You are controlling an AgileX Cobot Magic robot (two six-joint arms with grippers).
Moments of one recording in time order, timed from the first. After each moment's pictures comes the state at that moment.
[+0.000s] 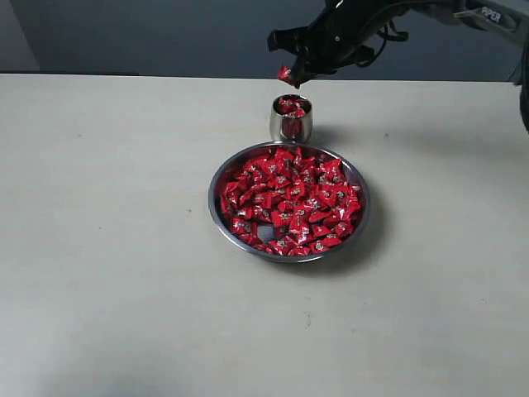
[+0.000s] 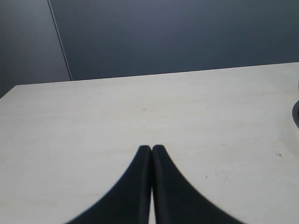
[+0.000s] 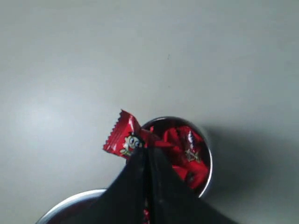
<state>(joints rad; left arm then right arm) 0.12 0.00 0.01 0.03 0.24 0.03 0.44 2.34 -2.10 0.43 0.88 -0.14</state>
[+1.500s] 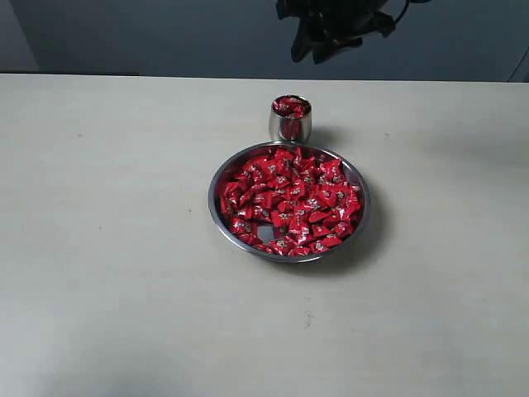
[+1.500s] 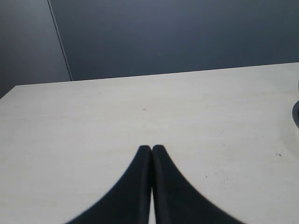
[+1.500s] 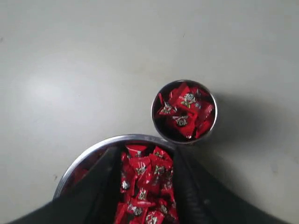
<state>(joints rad) 0.12 0.00 0.01 0.03 0.24 0.03 0.43 2.22 -2.13 0.39 1.11 -0.12</state>
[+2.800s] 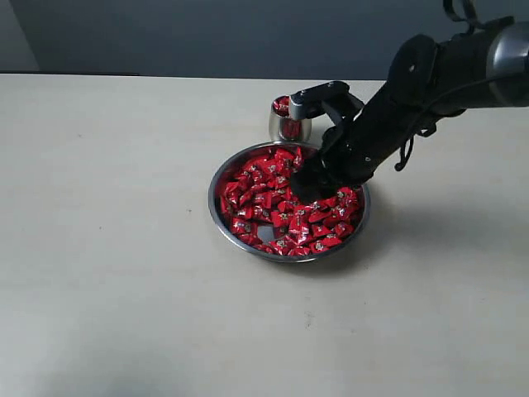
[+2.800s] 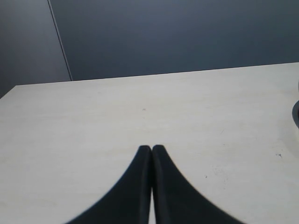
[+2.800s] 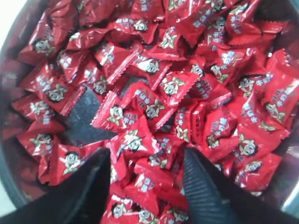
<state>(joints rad) 0.12 0.00 0.01 0.03 0.24 0.03 0.55 1.91 -1.18 0.47 0.63 -0.57</state>
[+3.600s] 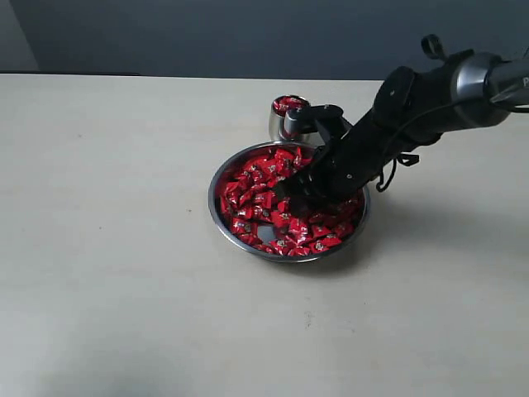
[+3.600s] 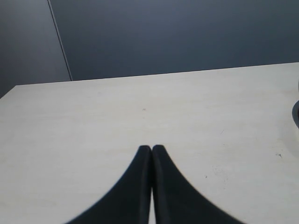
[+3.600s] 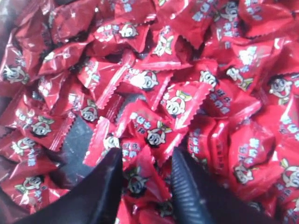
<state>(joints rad) 0.12 0.00 0.01 0.03 0.24 0.03 0.55 2.03 -1.18 0.66 0.55 -0.61</state>
